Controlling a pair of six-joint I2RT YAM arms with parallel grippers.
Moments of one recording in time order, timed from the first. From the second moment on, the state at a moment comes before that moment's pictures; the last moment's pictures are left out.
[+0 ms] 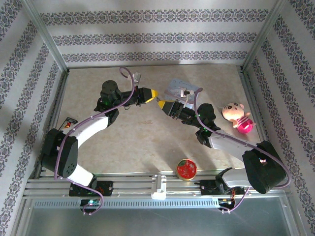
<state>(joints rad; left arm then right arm) -0.37 1.53 0.97 0.65 0.97 -1.19 0.52 1.33 0.59 0.90 -0.59 0.99</state>
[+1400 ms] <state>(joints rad) -0.37 1.53 0.97 0.63 0.96 -1.18 0.52 1.38 0.66 0.92 -0.59 1.00</state>
